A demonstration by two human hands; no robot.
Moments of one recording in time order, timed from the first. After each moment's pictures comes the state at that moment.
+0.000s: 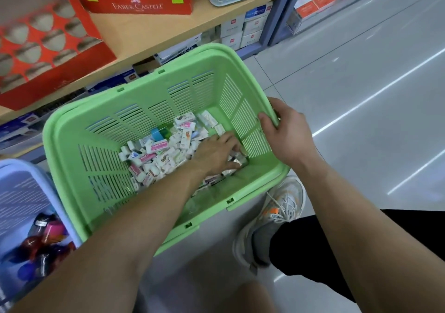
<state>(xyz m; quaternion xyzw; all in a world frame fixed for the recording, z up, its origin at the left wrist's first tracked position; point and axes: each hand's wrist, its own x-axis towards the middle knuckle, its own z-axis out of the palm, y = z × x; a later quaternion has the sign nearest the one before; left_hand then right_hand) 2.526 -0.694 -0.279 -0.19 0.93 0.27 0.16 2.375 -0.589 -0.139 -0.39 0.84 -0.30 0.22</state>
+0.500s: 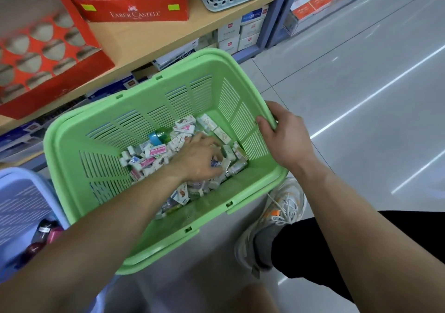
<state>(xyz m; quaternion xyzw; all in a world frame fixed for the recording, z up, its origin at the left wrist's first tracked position) 2.558 -0.720 -0.240 -0.19 0.92 0.25 0.23 2.375 -0.587 -0.145 -0.38 0.85 -0.30 0.22</state>
